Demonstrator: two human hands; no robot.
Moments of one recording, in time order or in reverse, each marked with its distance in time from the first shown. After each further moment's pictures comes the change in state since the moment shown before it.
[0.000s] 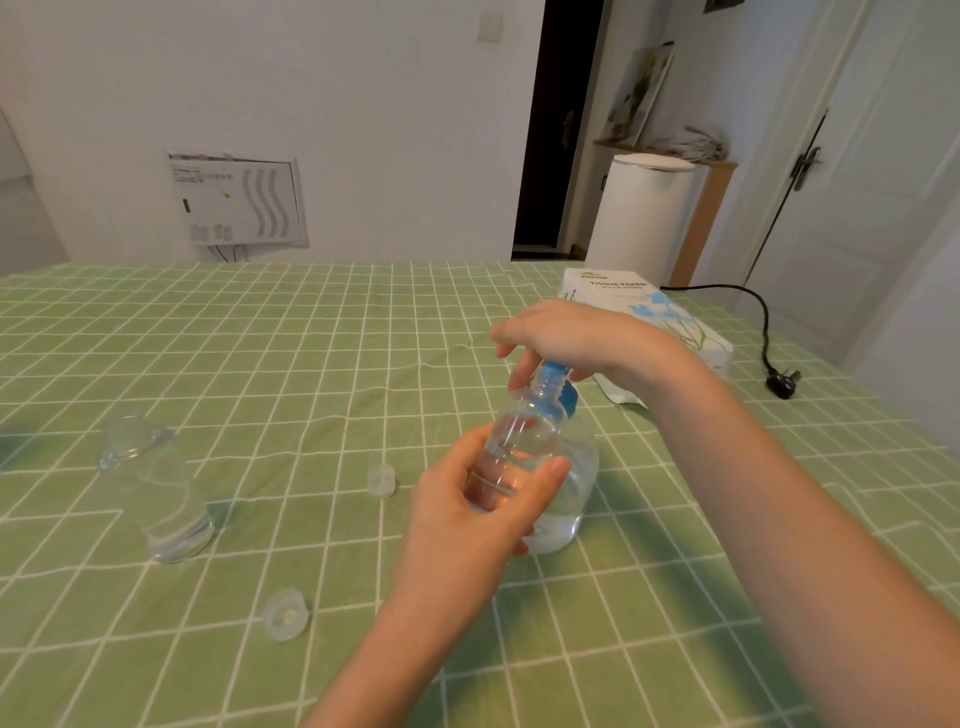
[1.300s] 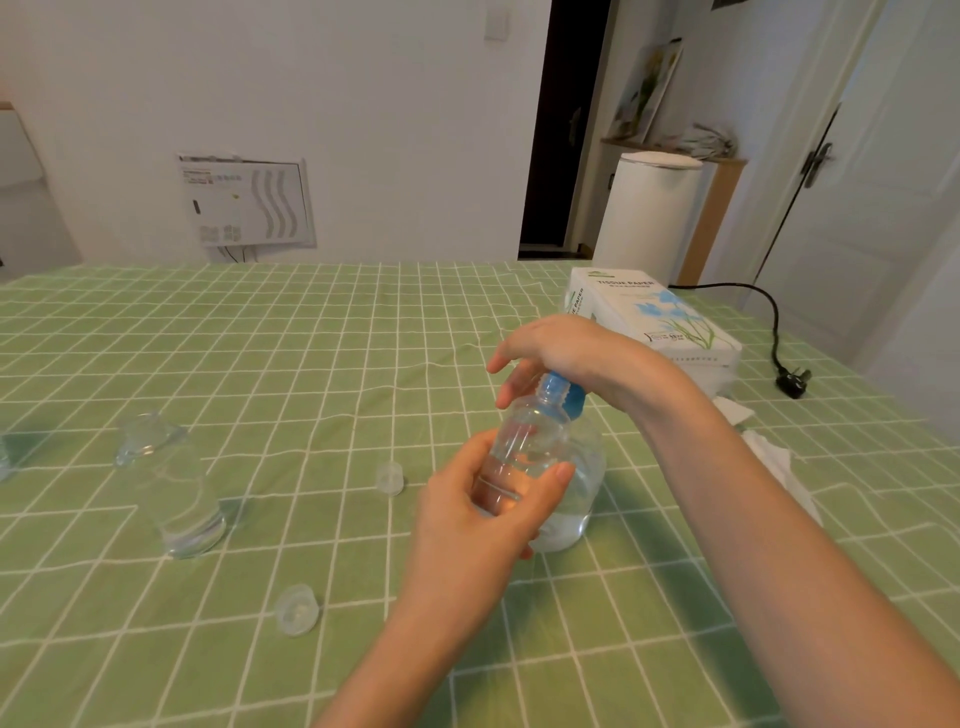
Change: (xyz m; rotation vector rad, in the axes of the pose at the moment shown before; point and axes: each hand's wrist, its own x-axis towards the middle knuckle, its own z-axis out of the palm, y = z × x) left_hand -0.002 -0.004 0.000 0.042 0.027 -0.007; right_hand 0.000 0.007 0.014 0.221 -0.028 0.008
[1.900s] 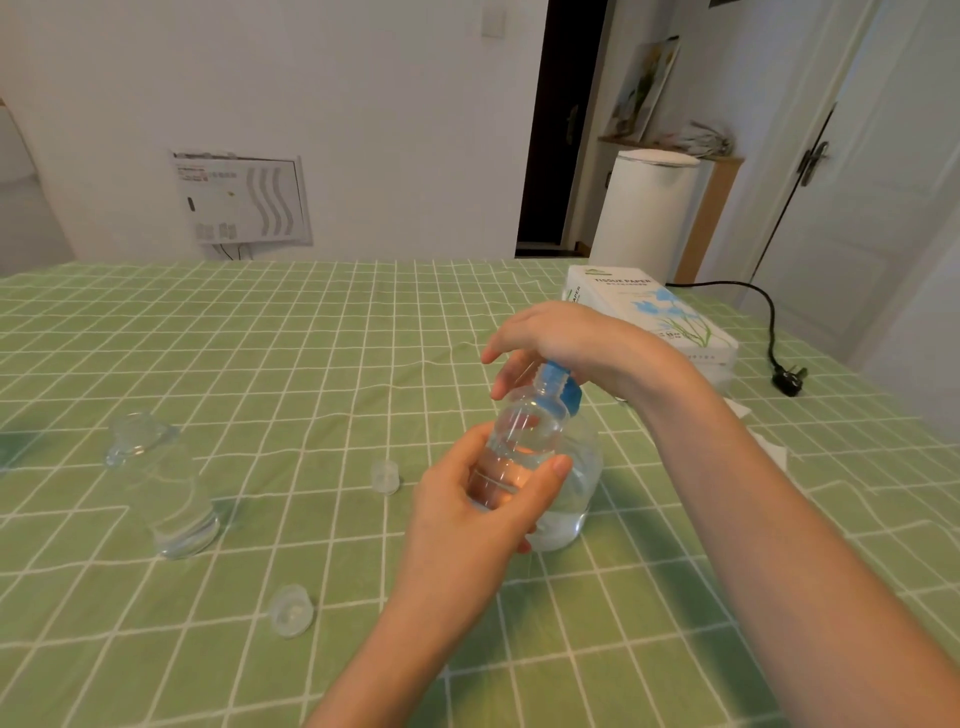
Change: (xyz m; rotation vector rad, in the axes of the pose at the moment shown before) left_hand 0.002 0.002 0.000 -0.041 -0.028 0.011; right_hand -0.004 -0.007 -0.006 -0.066 -0.008 -0.022
